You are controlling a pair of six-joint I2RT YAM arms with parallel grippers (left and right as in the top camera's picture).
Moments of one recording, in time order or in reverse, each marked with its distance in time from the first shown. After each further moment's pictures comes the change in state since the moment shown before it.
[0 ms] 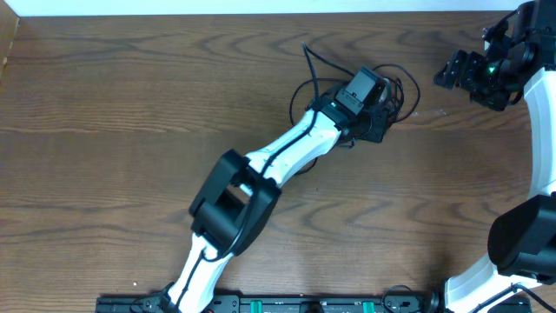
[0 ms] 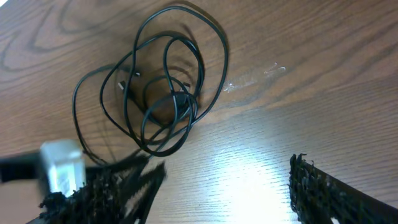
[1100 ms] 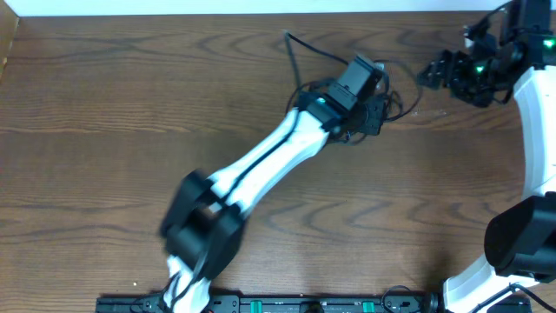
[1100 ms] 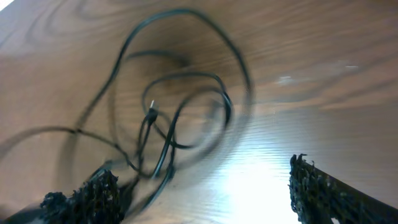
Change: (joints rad) left arm 0.004 -0.257 -0.015 -0.159 -0.045 0.006; right arm 0.061 0.000 0.000 -0.004 -0.140 -0.063
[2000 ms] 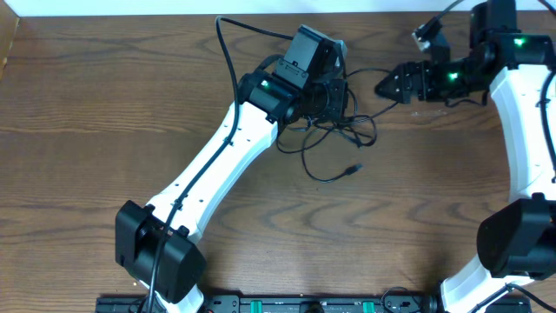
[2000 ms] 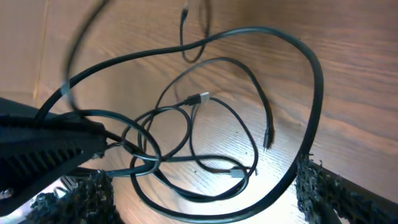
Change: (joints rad) left arm 0.142 -0.147 0.010 -0.199 0.102 0.026; right arm 0.112 0.000 0.000 -0.055 -0.264 -0.325
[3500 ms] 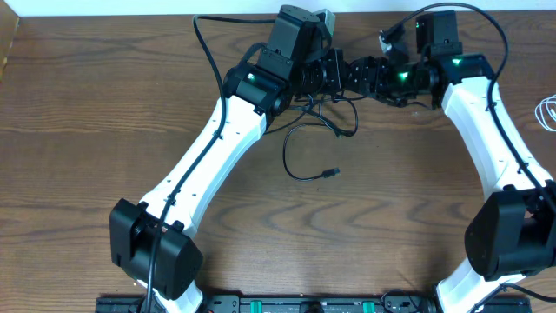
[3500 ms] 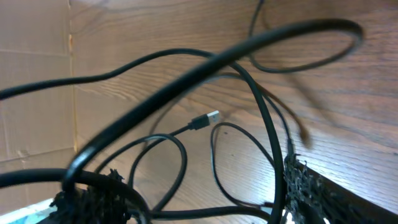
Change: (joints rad) left arm 0.063 0.000 0.000 0.224 0.090 -0.219; right arm 0.155 0.003 -0.201 0.450 0.018 0.548
